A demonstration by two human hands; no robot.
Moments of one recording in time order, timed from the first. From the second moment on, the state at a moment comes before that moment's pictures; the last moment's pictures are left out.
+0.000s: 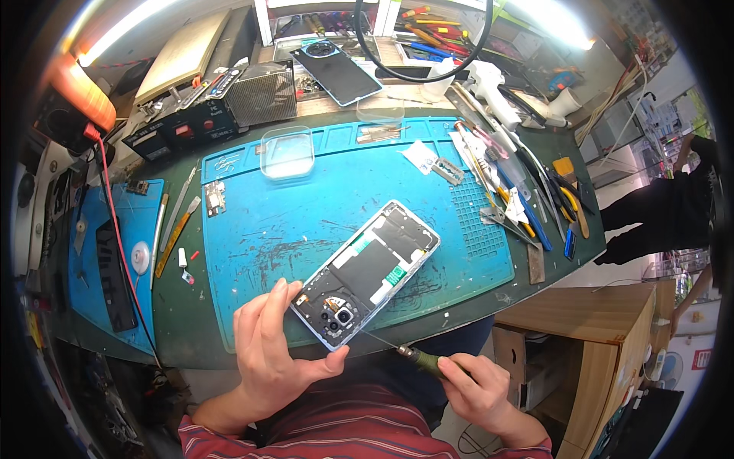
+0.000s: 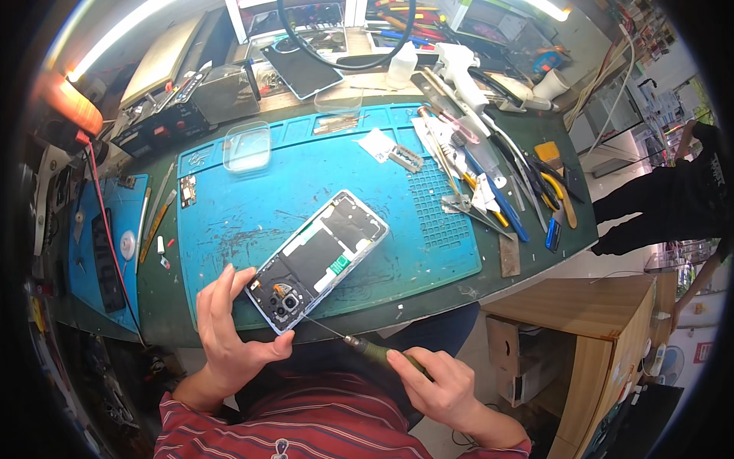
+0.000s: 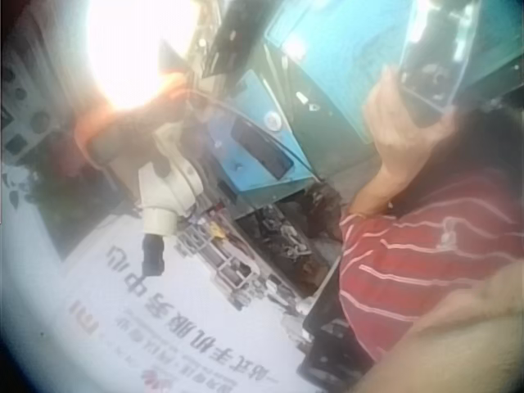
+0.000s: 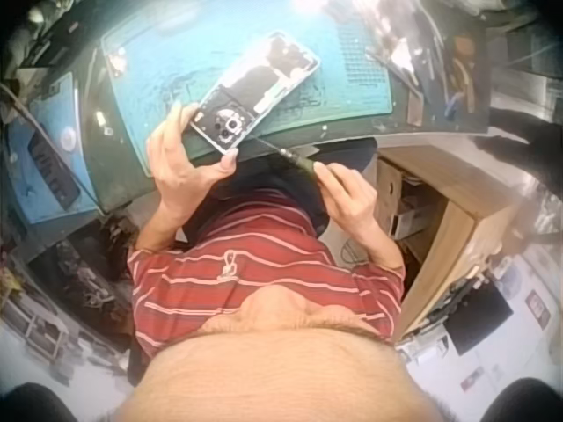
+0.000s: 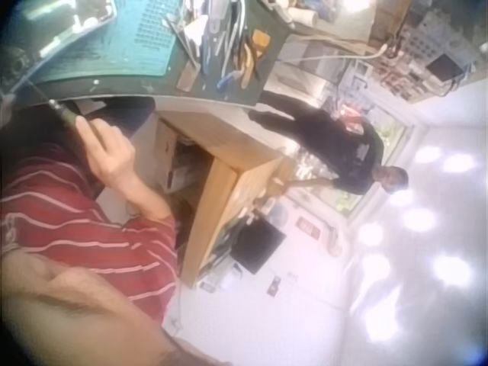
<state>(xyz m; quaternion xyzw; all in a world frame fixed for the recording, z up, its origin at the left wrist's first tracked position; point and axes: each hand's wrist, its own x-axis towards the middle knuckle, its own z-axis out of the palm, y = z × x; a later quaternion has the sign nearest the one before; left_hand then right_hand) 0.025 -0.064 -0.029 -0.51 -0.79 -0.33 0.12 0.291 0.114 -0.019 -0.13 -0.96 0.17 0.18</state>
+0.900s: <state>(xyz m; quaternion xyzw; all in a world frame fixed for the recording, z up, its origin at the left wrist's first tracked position) 0.025 -0.080 -0.003 -0.65 -0.65 -0.38 0.02 0.300 0.110 -0.003 -0.05 -0.96 0.21 0.18</state>
